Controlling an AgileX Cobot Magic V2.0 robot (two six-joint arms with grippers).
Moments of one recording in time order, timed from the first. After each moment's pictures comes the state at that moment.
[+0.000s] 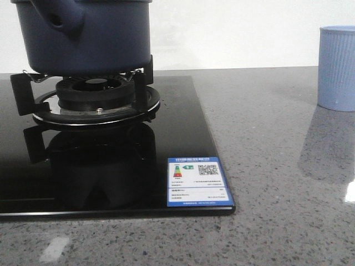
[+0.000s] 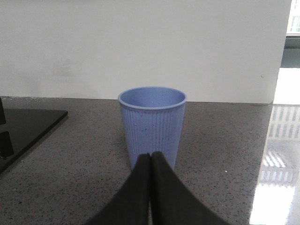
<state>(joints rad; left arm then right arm) 0.01 0.00 0.00 -0.09 0.17 0.16 -0.29 0.37 -0.08 -0.96 -0.44 0.90</state>
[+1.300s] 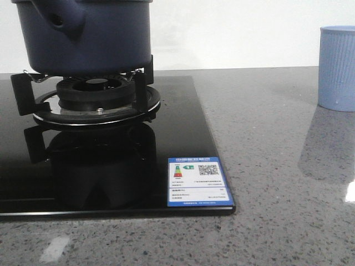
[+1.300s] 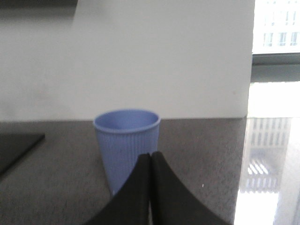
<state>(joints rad) 0.01 0.00 0.00 -0.09 0.17 0.16 -0.04 0.37 -0.09 -0.12 -0.27 0.09</state>
